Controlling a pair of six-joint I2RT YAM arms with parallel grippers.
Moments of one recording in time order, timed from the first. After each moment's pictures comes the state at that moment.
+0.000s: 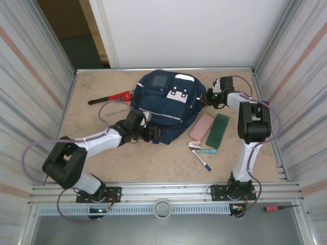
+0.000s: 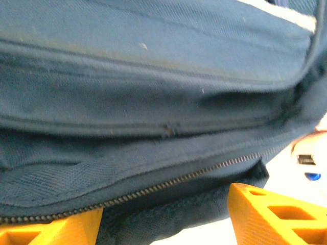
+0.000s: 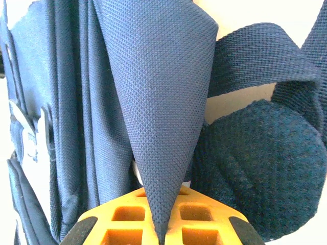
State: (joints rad) left arm -0.60 1.51 0.78 -0.13 0.20 -0.48; right arm 0.02 2.02 1.32 -0.21 -0.55 0.57
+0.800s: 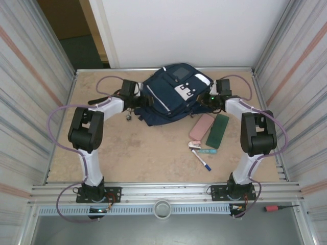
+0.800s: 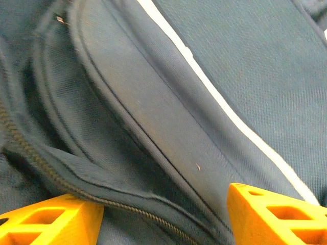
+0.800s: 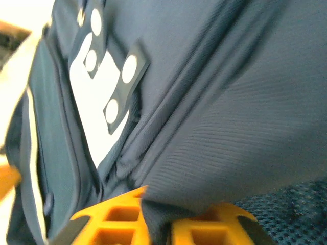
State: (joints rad) left arm -0.30 1.97 1.34 -0.20 0.26 -0.39; right arm 0.16 1.82 1.18 -0.18 -0.42 0.57
